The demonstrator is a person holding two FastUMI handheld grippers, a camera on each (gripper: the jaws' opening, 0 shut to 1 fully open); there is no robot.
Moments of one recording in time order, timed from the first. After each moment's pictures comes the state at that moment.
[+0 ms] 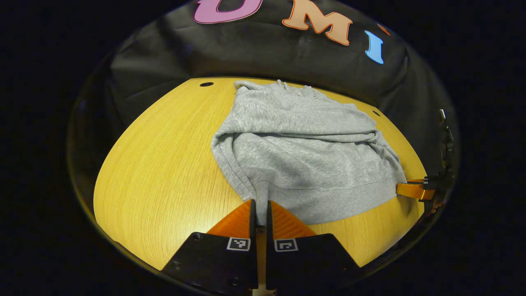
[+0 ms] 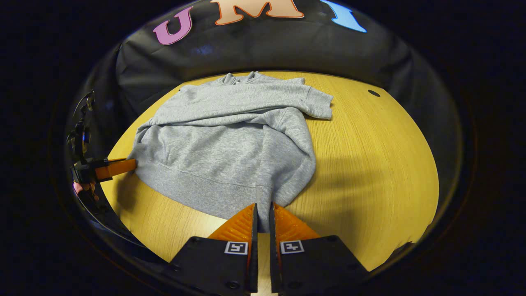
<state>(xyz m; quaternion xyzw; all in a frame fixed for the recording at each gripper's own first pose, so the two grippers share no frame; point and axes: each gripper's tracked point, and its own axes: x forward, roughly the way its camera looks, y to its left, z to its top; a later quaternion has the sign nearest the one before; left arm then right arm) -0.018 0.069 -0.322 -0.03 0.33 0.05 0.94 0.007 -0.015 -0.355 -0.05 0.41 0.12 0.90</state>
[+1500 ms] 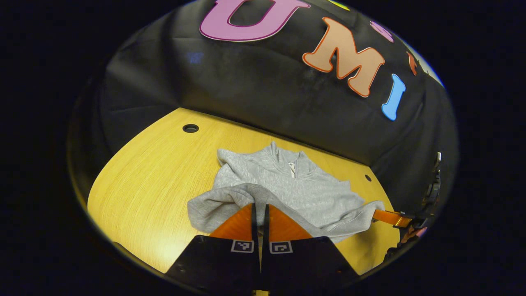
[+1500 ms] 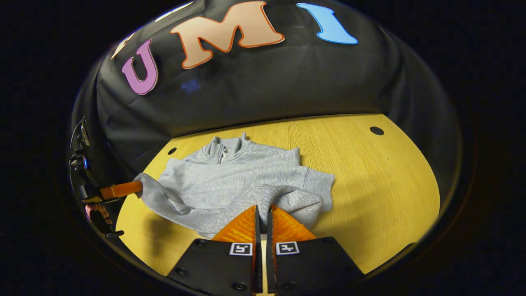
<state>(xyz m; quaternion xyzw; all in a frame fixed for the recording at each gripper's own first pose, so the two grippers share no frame) 0.152 0.074 -0.206 -0.11 0.22 0.04 0.97 0.190 0.012 -0.266 0.03 0.32 0.10 0.94</state>
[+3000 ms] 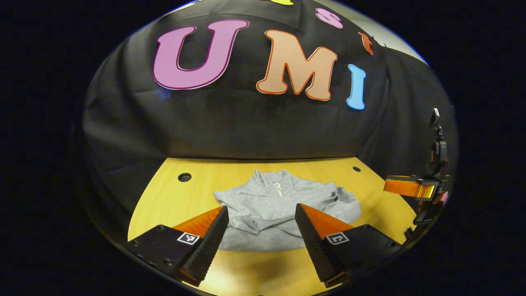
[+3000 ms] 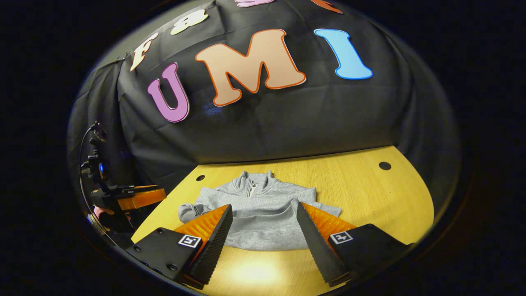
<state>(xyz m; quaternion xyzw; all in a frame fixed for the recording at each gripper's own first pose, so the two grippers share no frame) 0.112 0.047 -0.106 0.01 0.16 -0.02 0.99 0.146 0.038 -0.136 0.05 0.21 0.17 0.96</state>
